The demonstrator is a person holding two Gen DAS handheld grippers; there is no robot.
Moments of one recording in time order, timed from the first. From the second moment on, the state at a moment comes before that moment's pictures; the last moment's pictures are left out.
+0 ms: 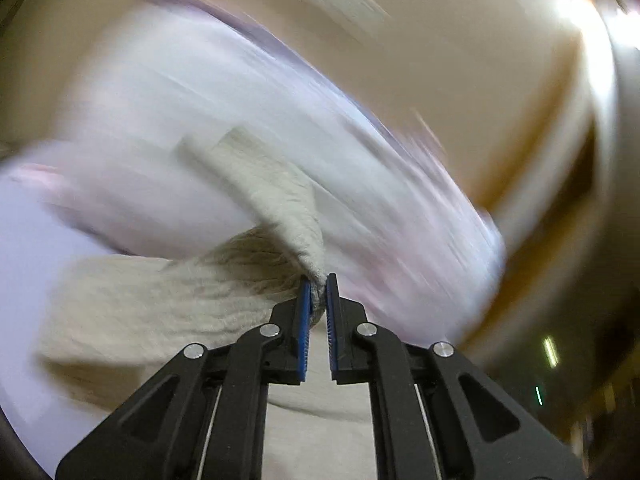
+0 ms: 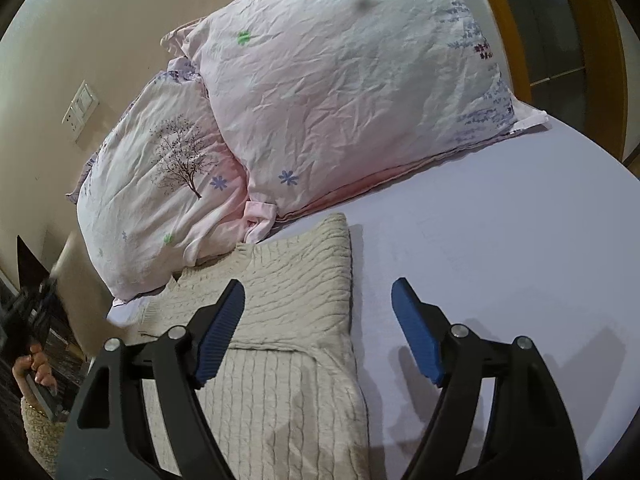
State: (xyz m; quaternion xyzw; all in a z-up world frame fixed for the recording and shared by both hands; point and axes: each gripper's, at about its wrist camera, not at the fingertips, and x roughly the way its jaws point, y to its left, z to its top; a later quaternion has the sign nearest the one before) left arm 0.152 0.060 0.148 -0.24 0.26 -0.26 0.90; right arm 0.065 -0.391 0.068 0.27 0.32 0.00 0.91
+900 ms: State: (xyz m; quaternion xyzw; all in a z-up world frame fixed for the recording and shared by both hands) left arm -0.114 0.200 0.025 -0.28 0.37 -0.27 0.84; right arm -0.139 -0.396 -0.047 0.44 0.46 0.27 0.73
